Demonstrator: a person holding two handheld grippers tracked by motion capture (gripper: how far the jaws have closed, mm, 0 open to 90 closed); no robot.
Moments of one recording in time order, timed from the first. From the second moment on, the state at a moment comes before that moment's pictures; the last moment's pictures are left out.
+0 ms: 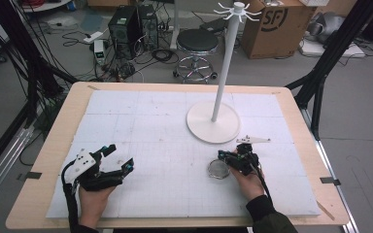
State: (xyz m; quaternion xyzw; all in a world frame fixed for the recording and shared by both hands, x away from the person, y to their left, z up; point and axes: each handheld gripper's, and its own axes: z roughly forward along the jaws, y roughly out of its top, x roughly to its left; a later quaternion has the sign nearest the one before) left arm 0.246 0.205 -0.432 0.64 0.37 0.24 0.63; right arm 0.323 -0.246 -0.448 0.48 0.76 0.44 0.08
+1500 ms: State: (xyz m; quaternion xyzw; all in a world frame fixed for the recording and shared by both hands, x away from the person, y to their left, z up) left arm 0.246 0.202 -0.431 0.64 0.37 0.24 0.62; right arm 0.292 -0.359 -0.446 0.58 0.68 0.44 0.10
